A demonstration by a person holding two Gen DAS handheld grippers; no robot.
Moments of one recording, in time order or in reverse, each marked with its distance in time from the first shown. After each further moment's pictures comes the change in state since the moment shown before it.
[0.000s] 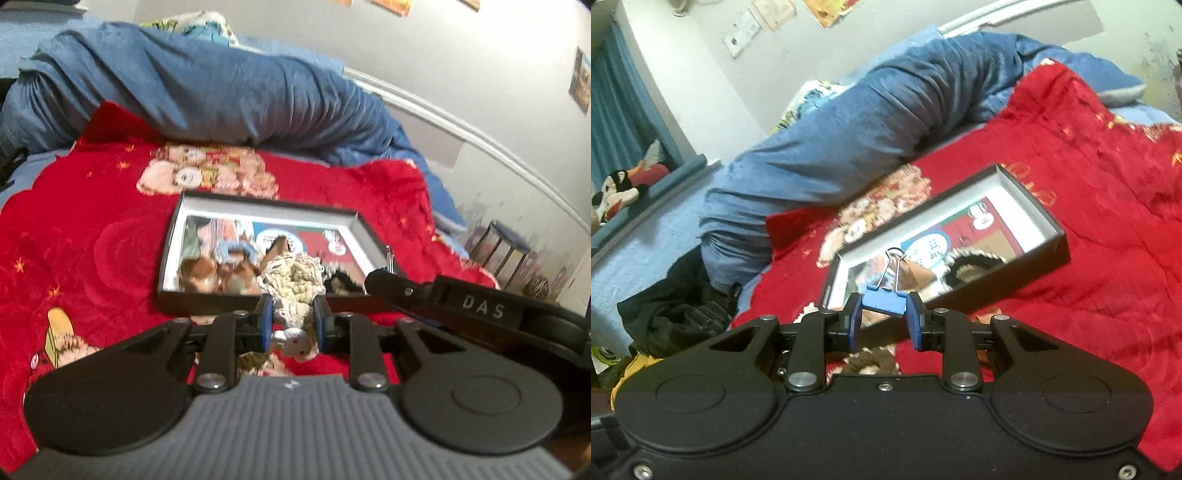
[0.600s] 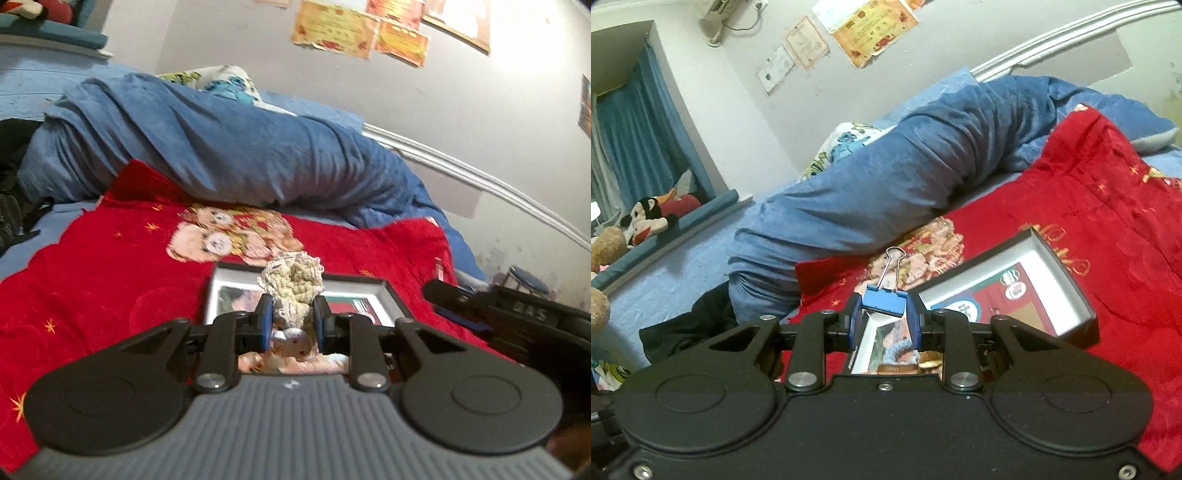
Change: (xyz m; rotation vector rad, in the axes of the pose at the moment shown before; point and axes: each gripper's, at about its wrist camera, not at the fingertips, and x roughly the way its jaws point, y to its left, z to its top) left arm -0.015 0.024 0.037 -0.016 -0.173 0.071; right arm 0.008 -0.001 0.042 -0.033 -0.133 0.105
